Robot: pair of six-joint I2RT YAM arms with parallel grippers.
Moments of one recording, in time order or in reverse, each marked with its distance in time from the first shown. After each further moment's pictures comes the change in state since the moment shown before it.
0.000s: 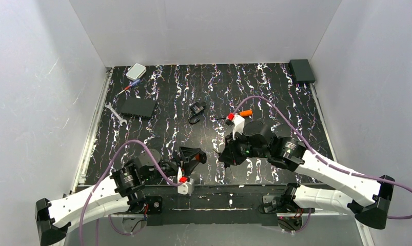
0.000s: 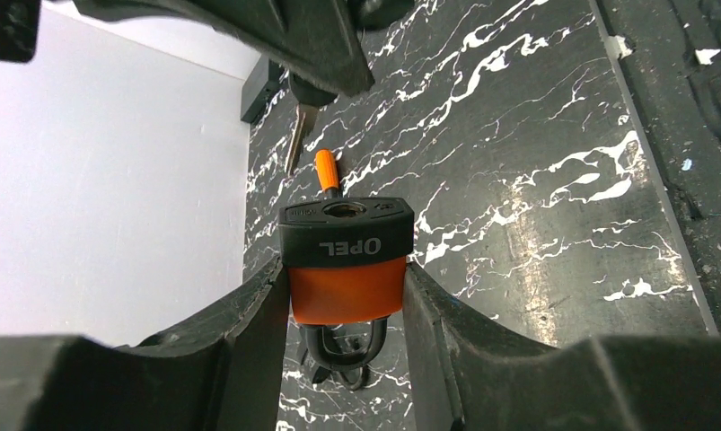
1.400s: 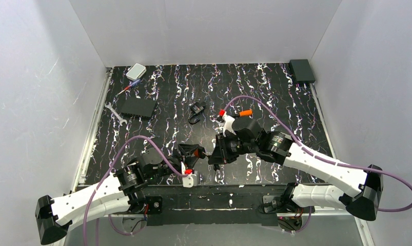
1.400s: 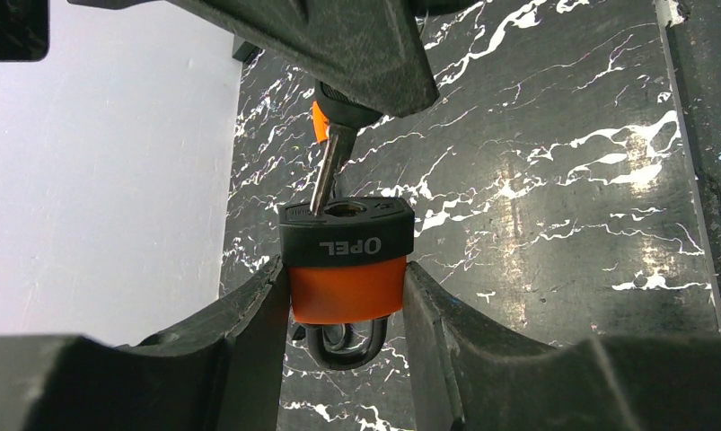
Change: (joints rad) left arm 0.004 0.059 -0.005 0.037 -0.119 -0.080; right arm 0.000 0.143 0.083 0.016 -0.161 0.212
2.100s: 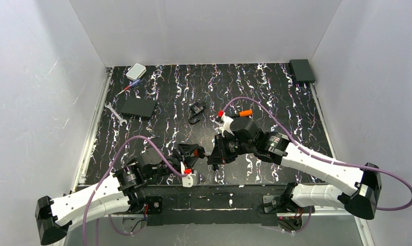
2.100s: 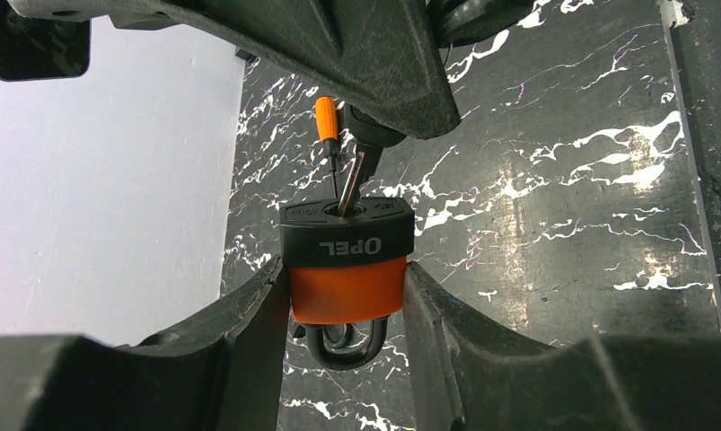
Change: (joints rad) left arm 0.001 -0.011 0.000 -0.002 -0.002 -0.006; right arm 0.000 0.022 -0.024 0.034 0.006 0.013
